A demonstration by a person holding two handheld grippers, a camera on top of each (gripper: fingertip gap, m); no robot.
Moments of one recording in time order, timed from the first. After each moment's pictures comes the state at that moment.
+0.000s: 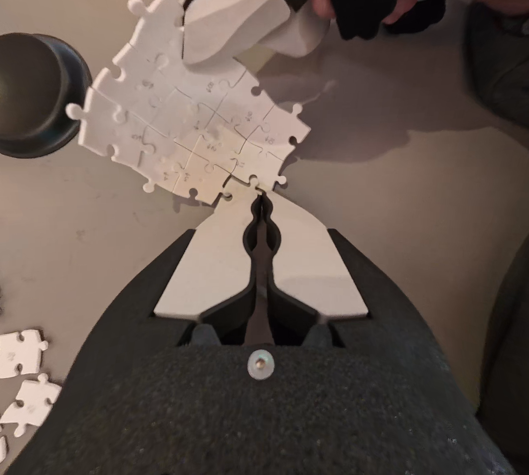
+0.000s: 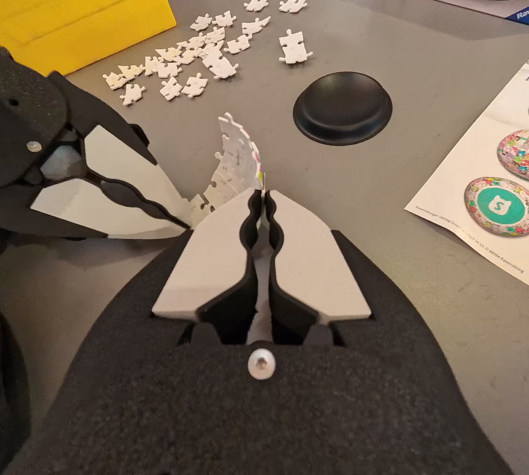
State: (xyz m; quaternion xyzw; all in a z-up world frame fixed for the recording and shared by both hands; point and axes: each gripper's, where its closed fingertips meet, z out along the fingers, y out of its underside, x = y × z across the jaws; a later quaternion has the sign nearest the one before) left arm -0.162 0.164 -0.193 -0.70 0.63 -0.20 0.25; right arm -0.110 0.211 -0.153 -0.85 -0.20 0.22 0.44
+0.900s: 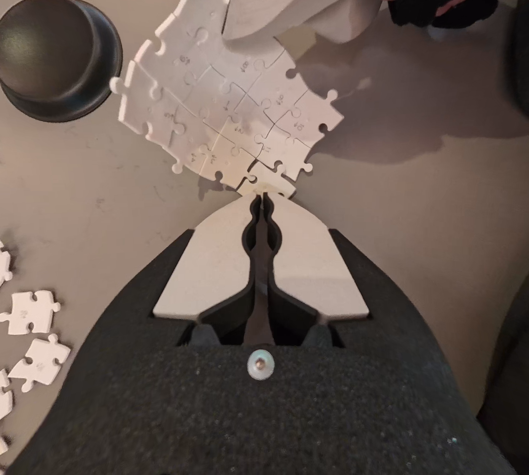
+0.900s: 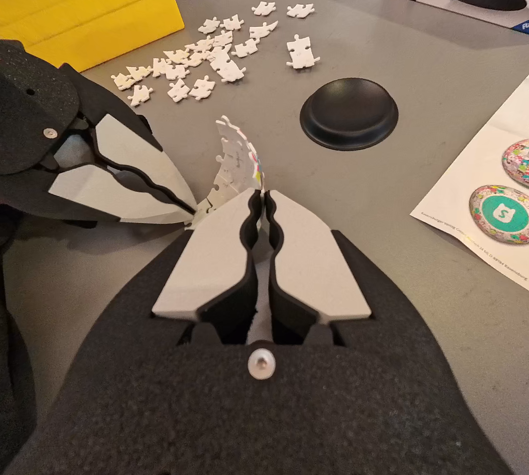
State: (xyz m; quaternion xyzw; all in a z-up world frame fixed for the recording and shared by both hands) left arm -0.175 0.176 -0.193 -0.73 0.60 -0.18 0.25; right arm -0.114 0.210 -0.149 -0.84 -0.21 0.22 0.45
